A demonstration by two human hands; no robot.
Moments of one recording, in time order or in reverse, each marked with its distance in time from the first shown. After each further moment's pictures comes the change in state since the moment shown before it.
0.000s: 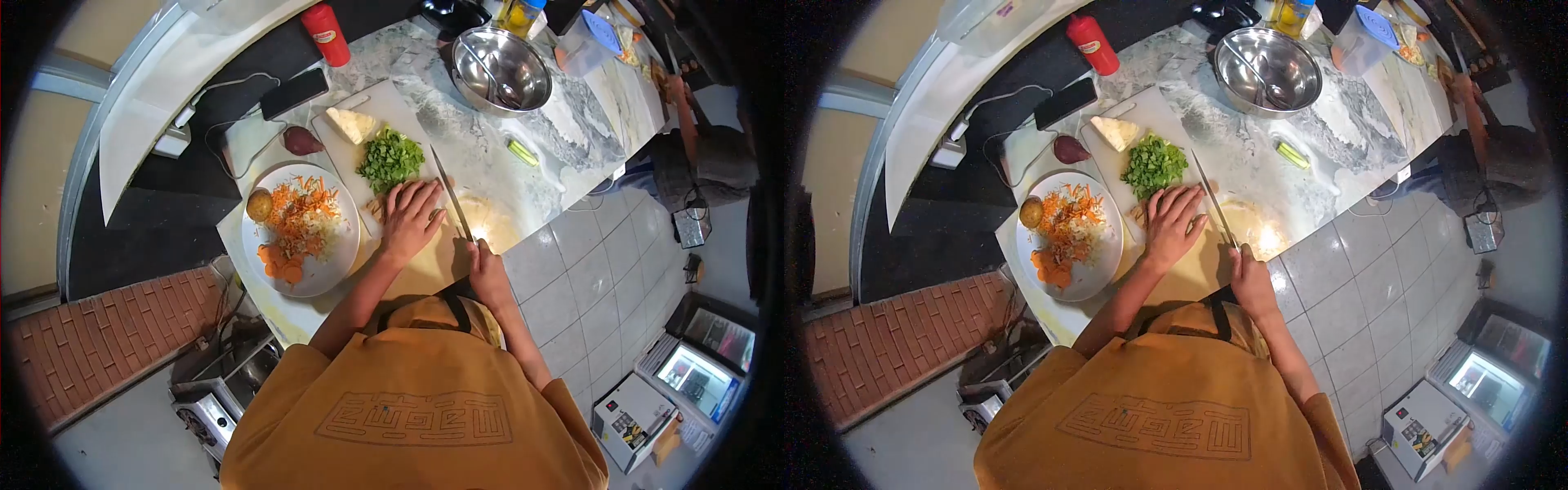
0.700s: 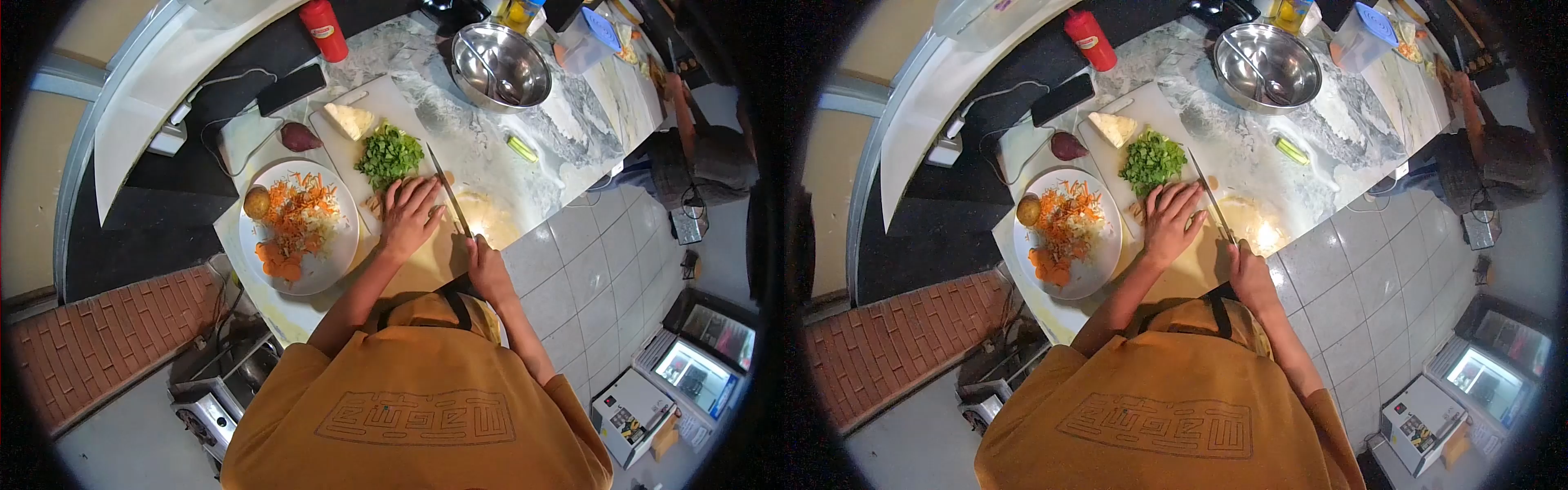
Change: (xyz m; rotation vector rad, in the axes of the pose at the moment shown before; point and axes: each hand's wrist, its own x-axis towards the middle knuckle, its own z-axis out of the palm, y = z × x) left_hand -0.002 -0.002 0.001 -0.009 -0.001 -0.004; right_hand 0.003 -0.002 0.000 -0.099 -0.015 -0.065
